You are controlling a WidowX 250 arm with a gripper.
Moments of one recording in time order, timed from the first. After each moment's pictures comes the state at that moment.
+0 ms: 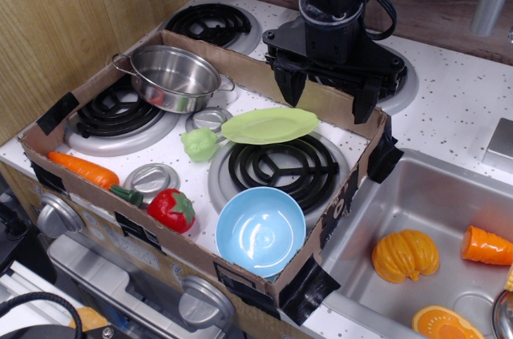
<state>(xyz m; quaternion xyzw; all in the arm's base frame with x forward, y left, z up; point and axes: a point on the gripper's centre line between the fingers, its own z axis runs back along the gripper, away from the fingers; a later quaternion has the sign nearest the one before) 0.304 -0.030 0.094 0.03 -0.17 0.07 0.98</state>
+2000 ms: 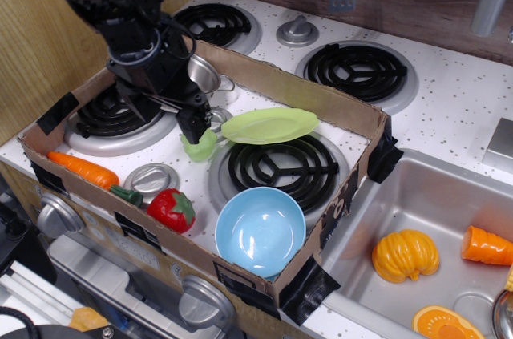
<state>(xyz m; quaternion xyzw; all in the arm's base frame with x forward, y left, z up) 0.256 0.110 0.049 0.04 -0.17 0.01 0.99</state>
